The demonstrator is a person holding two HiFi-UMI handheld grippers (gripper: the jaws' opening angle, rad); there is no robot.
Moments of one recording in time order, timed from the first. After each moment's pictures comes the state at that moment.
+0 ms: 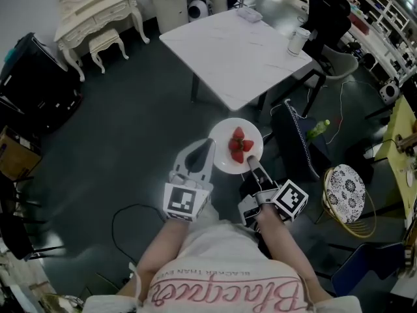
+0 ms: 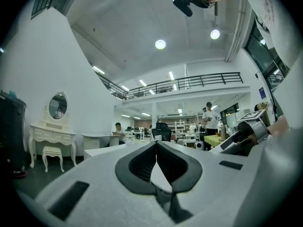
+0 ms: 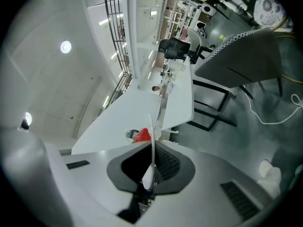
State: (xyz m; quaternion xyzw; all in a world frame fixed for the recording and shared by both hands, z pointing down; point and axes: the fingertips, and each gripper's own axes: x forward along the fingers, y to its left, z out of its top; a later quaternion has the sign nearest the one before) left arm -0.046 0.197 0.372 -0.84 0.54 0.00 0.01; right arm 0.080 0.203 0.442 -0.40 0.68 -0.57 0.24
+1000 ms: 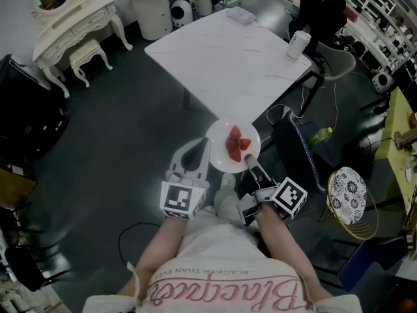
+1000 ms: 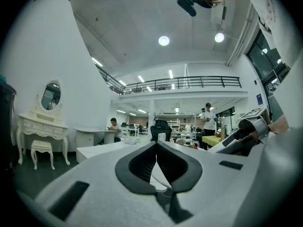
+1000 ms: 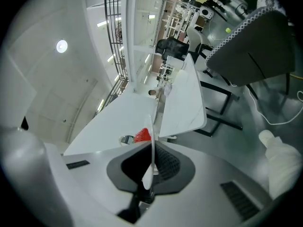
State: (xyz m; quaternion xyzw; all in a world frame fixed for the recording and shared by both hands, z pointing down) left arm -0.104 0.046 0.391 -0.86 0.50 0.01 -0.02; right arm 0.026 0.069 0.453 -0.44 0.65 -0.57 0.24
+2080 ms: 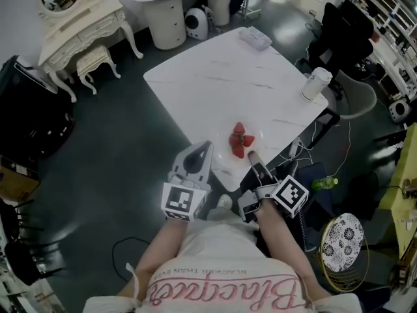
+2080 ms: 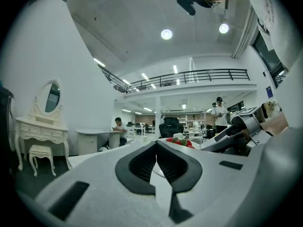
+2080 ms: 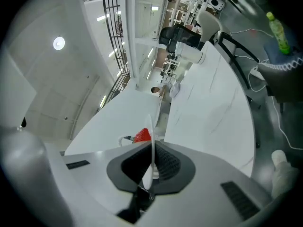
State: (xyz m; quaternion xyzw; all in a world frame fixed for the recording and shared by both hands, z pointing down) left arm -0.077 -0.176 0.394 -0.84 0.54 -0.01 -0.01; right arm 0.050 -0.184 0.448 -0.41 0.68 -0.56 0.23
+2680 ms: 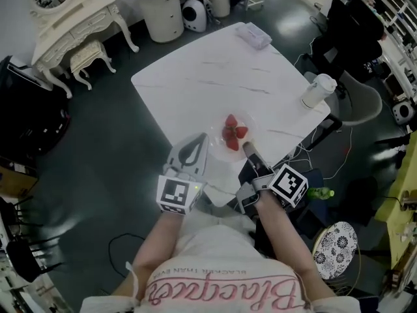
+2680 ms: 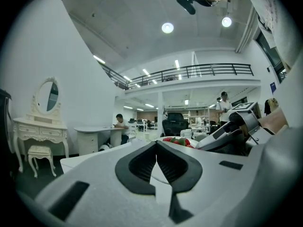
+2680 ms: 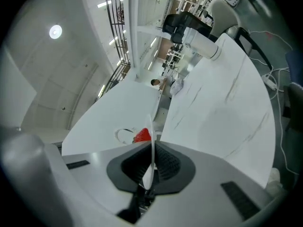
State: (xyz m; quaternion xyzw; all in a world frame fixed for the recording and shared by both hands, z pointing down) left arm -0.058 -0.280 0.412 -0.84 0.55 -0.04 -0.02; right arm 0.063 -0.291 0.457 -0.39 0.70 -0.57 0.17
